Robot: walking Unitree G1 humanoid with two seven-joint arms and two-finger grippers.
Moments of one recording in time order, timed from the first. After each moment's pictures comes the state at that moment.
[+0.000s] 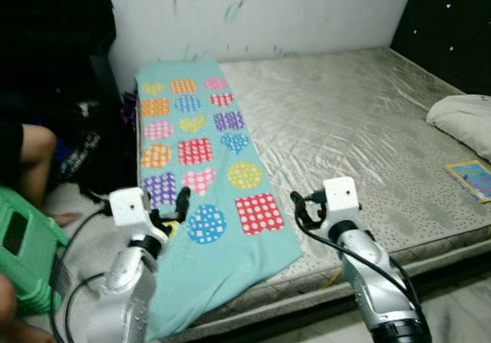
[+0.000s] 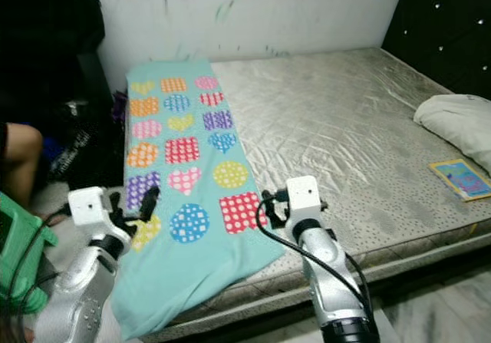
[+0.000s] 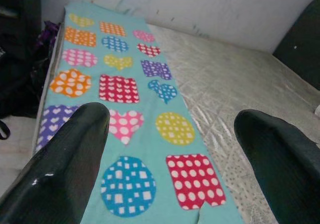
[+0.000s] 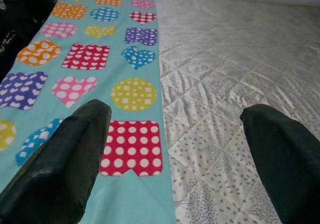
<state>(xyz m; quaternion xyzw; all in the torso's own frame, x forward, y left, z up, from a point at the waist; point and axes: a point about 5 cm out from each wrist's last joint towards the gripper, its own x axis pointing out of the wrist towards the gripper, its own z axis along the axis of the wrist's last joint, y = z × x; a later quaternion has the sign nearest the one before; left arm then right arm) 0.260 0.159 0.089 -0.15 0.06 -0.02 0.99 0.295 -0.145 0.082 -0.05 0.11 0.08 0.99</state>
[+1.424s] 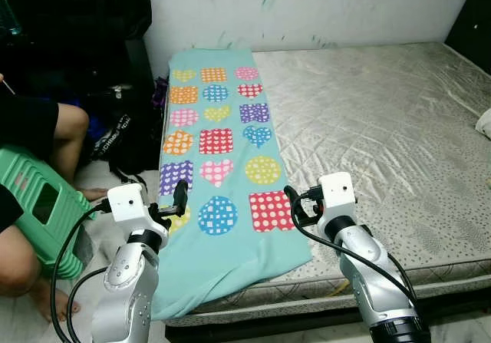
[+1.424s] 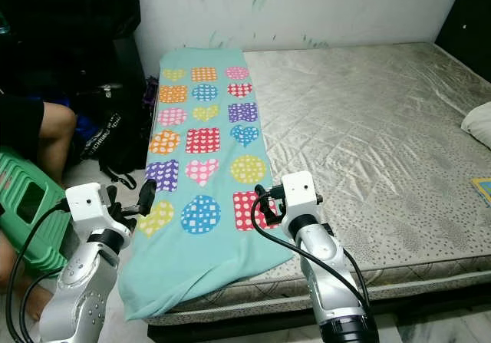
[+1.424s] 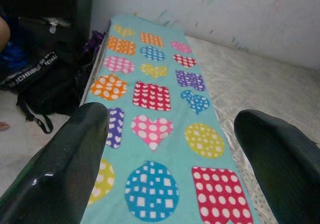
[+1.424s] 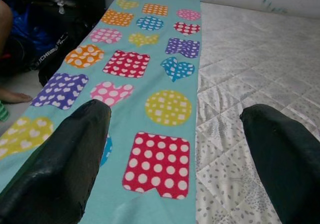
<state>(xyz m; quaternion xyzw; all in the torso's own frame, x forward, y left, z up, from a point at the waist) 0.264 0.163 0.093 -0.14 0.04 0.00 0.99 0.295 -0.136 0.088 -0.05 0.09 0.12 0.99</state>
